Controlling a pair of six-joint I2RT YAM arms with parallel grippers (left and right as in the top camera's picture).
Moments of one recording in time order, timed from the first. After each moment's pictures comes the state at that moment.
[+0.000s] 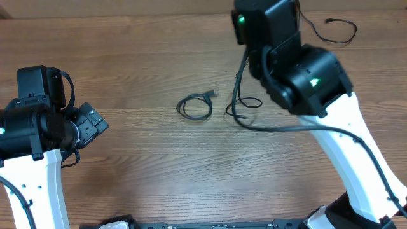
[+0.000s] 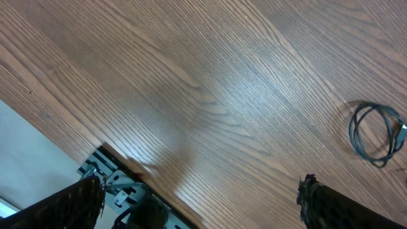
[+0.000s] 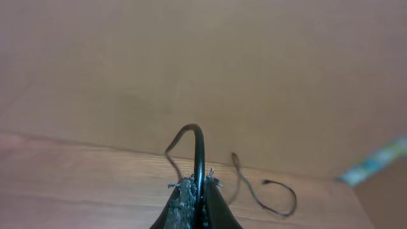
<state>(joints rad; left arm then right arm) 0.17 1.29 1.66 -1.69 -0.15 -0.60 0.61 1.70 2.18 -0.91 0.71 0.04</state>
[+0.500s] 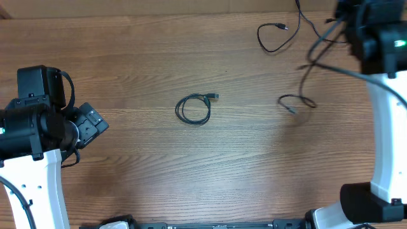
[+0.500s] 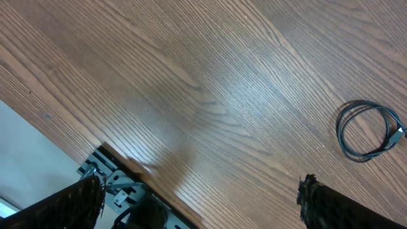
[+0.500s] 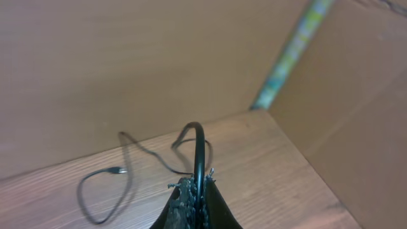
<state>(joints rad) 0.17 1.29 1.66 -1.69 -0.14 -0.60 0.04 1.70 2.18 -1.00 0.51 0.13</state>
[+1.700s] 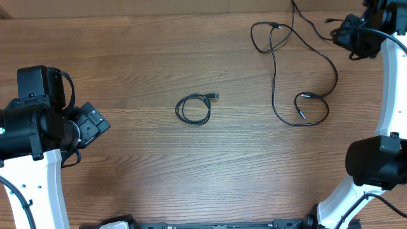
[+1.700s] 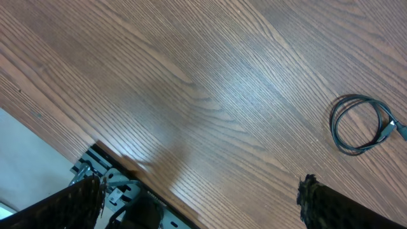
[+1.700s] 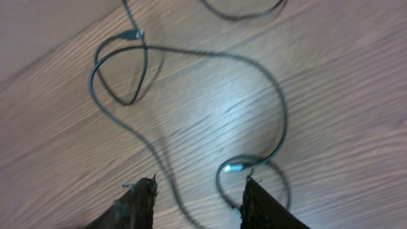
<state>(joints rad) 0.17 1.29 1.66 -1.69 -0.12 -0.60 -0.19 1.97 2.17 -1.30 -0.10 0.30</state>
